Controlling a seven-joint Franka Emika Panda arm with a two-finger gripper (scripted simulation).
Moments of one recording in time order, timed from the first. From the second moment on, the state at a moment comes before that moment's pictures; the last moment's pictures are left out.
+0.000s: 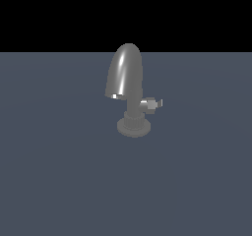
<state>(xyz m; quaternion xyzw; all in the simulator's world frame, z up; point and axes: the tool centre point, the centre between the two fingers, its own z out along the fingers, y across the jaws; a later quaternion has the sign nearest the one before) -0.253 -0.016 0.493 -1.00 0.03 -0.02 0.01</state>
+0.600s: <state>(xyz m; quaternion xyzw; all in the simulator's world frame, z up) -0.242 -0.015 0.494 -1.00 0.05 0.00 0.02</state>
